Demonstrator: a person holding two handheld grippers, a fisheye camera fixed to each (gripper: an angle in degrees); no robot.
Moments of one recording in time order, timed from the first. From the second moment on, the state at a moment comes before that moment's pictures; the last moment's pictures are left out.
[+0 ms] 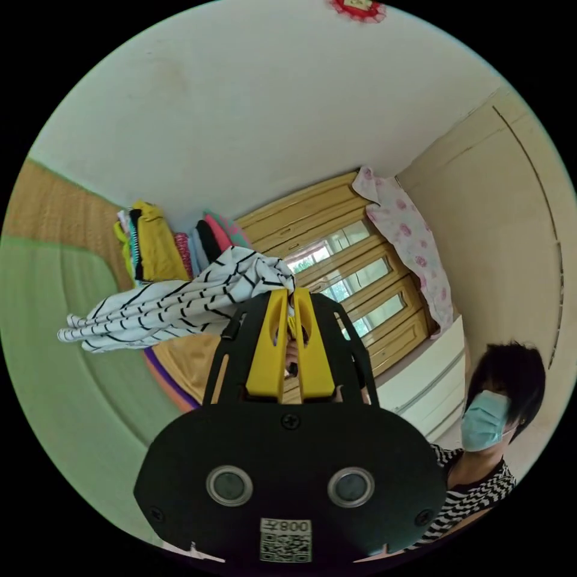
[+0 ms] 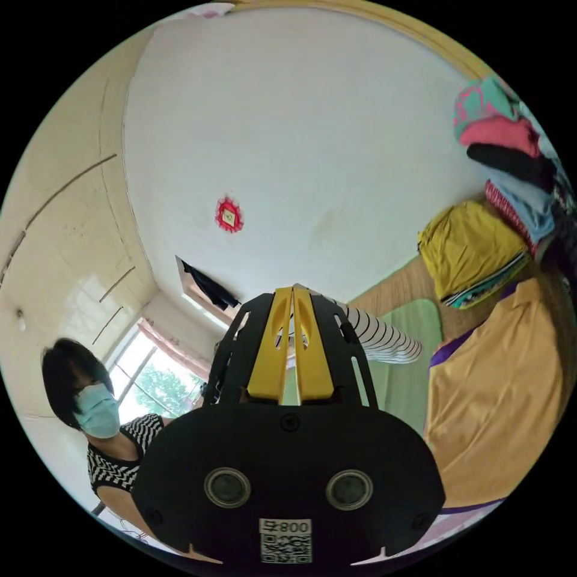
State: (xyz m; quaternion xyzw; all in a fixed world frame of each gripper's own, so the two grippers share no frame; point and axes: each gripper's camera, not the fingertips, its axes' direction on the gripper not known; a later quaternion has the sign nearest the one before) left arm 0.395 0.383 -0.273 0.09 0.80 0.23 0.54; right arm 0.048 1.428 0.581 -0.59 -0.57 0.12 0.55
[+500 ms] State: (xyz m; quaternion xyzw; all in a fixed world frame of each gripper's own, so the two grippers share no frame) left arm 0.694 0.498 -0.402 -0.14 0.70 0.37 0.59; right arm 0.417 1.451 0.679 -0.65 -0.33 0.17 0.66
